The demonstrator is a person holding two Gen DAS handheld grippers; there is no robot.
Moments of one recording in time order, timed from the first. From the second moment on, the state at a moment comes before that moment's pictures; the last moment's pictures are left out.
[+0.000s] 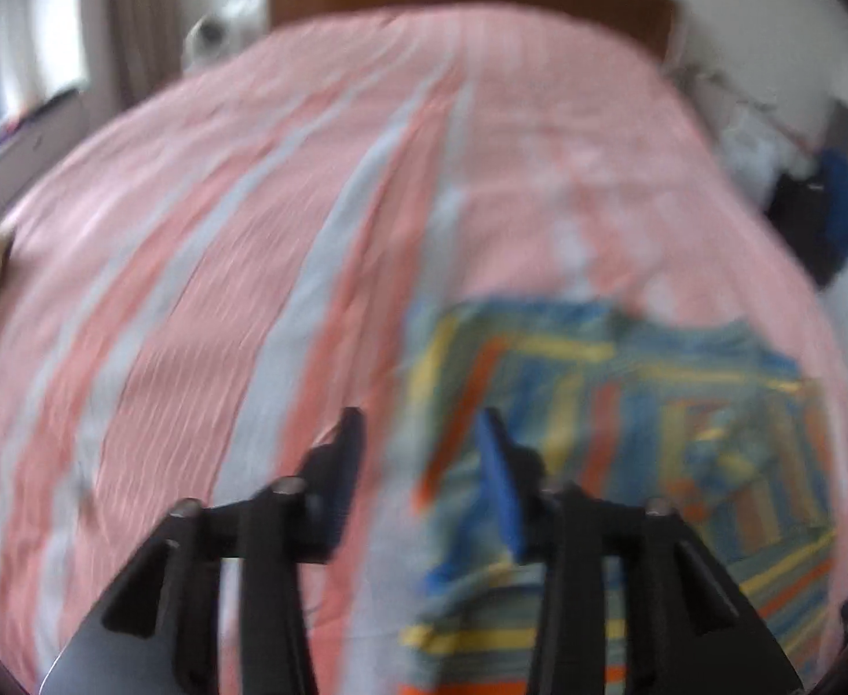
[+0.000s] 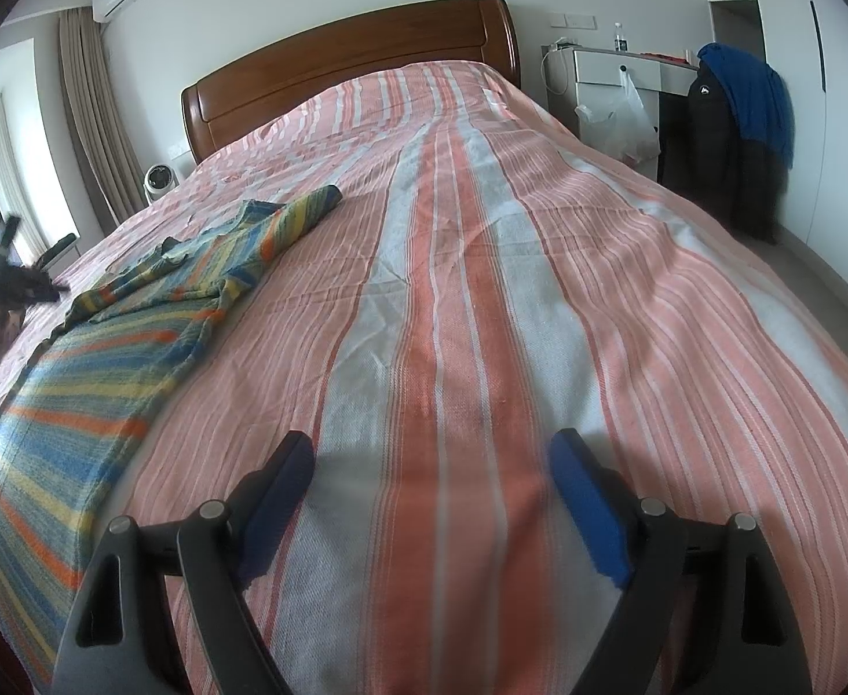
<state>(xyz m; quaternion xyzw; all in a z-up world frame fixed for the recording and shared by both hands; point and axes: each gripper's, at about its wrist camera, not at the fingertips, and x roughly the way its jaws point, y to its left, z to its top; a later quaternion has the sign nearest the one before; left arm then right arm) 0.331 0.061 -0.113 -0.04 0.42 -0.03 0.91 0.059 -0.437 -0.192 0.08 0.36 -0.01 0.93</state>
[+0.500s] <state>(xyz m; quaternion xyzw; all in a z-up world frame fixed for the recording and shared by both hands) 0.238 -0.058 -0.116 0.17 0.47 -0.39 0.78 0.058 -0.439 -0.192 0.09 0.36 -0.01 0.93</state>
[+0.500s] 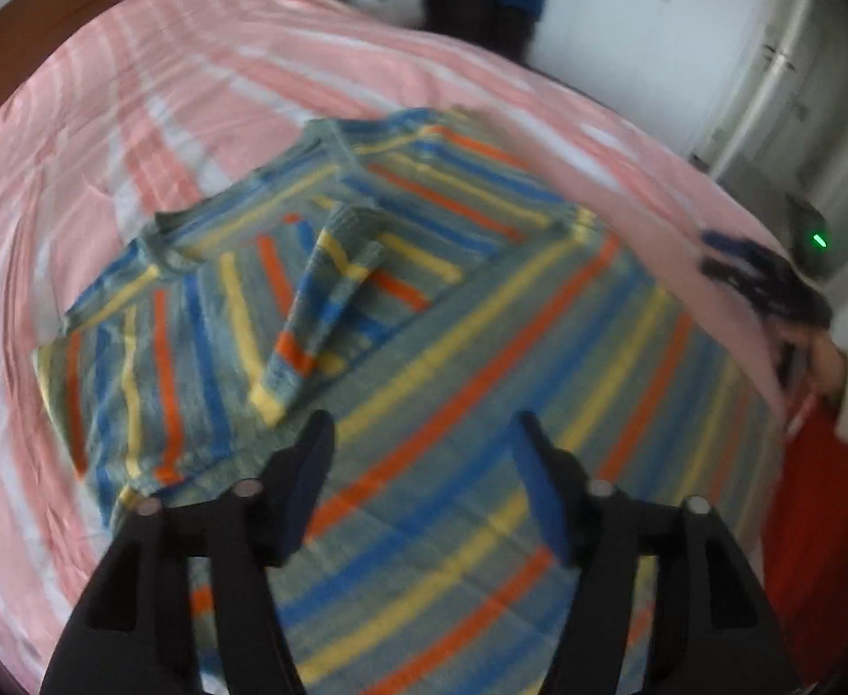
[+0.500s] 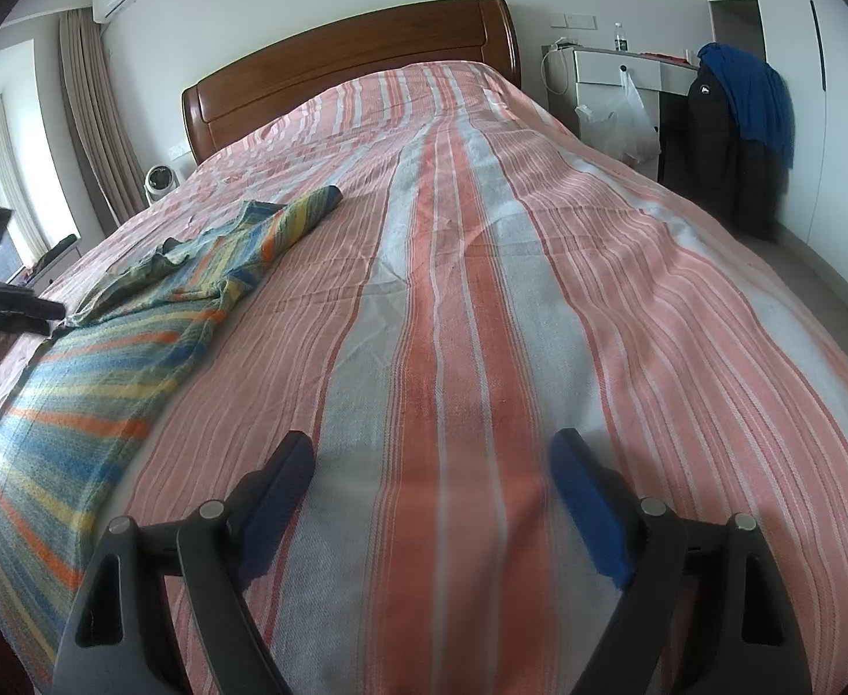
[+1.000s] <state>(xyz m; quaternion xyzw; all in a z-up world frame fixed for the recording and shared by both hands) 0.312 -0.019 -0.143 0.00 0.46 -0.17 0.87 0.066 -0.429 -0.172 0.07 0.40 -0.02 0.91</state>
